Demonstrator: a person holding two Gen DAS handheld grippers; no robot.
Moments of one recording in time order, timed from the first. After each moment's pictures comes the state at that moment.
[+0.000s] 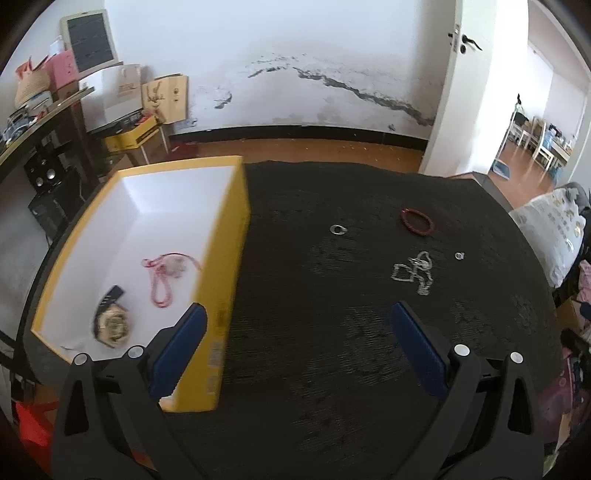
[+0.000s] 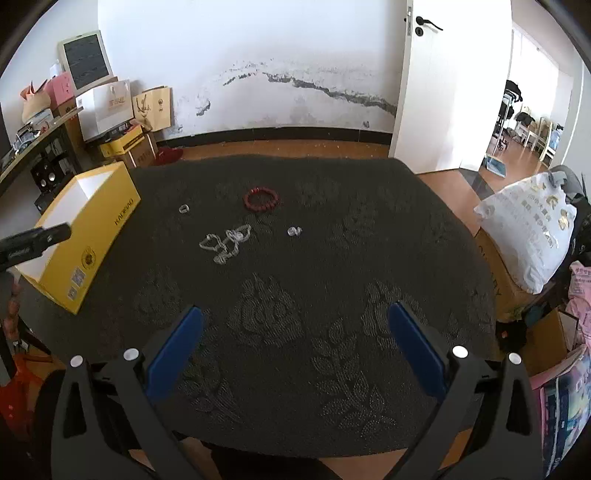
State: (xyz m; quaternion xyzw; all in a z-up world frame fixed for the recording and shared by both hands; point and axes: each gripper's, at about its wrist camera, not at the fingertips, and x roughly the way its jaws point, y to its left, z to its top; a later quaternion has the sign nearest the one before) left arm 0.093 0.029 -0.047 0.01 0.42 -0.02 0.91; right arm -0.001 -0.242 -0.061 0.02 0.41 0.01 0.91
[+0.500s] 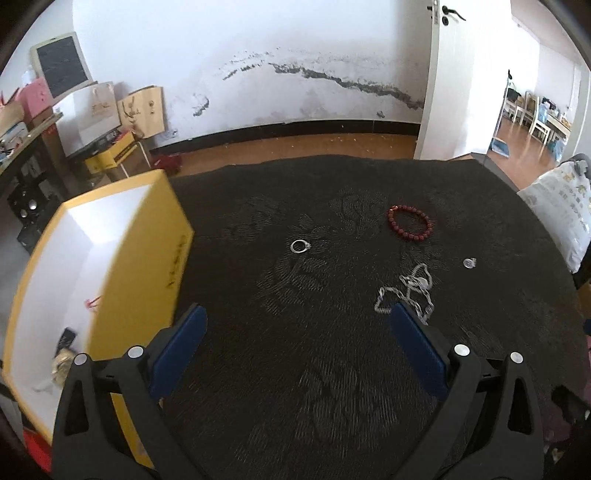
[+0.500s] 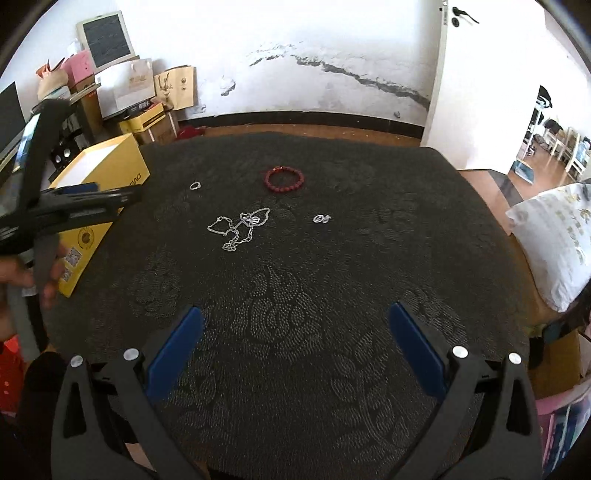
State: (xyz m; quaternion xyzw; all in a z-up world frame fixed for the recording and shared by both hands) left arm 0.169 -0.034 -0.101 0.05 0.42 -0.03 0.90; right arm 0.048 -0.225 -0.100 0.00 0.44 0.07 0.90
